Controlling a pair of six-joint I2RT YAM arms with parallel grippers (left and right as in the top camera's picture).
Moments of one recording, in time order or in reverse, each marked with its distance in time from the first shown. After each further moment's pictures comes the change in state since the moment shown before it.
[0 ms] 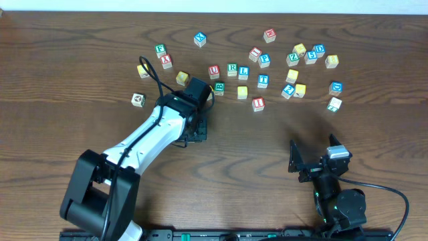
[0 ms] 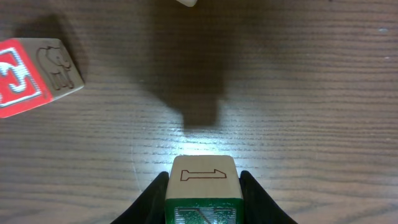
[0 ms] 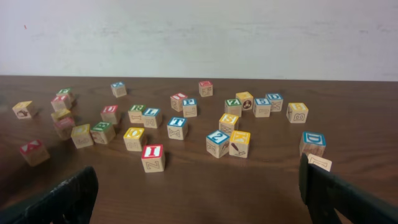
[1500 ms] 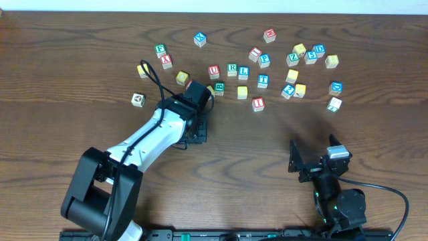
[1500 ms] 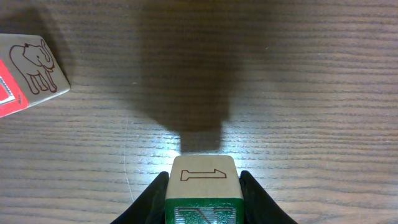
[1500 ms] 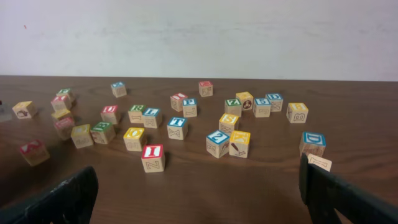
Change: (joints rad) left arm 0.000 0.008 -0.049 0.067 0.004 -0.003; right arm 0.000 0.000 0.000 0.000 0.000 0.000
